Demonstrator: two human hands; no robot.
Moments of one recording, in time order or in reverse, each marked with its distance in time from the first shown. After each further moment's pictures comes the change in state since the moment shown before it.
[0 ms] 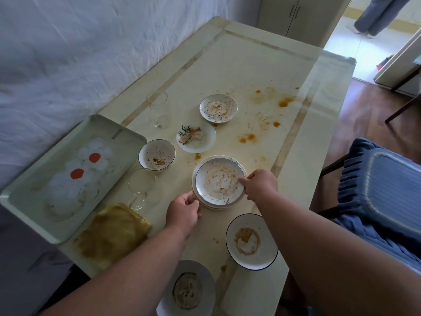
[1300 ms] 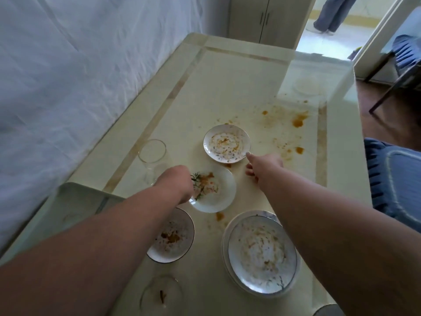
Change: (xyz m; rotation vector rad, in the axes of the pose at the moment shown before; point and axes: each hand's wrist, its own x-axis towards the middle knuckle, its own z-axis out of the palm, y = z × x) left_hand 0.255 0.191 -0.021 1.306 -0.202 0.423; right_hand 0.170 -0.148 0.015 0.761 0.190 0.391
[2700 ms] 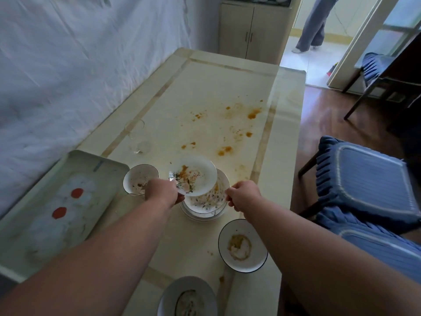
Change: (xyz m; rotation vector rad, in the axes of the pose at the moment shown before) left_hand -0.211 0.082 0.058 -1.252 0.245 -0.481; right_hand -0.130 0.138 -0.174 -0.331 -0.255 -0.217
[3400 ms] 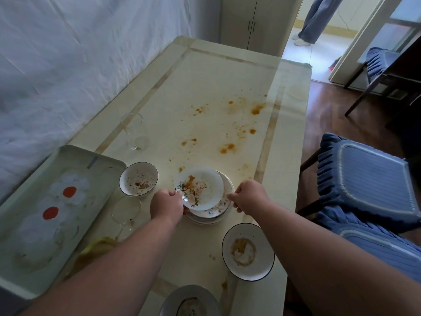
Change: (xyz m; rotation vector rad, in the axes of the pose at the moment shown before) left_hand 0.012 -0.050 0.011 0.149 -0.046 0.101; right_hand 0.023 0.001 -0.003 -0.535 -0.017 -0.099
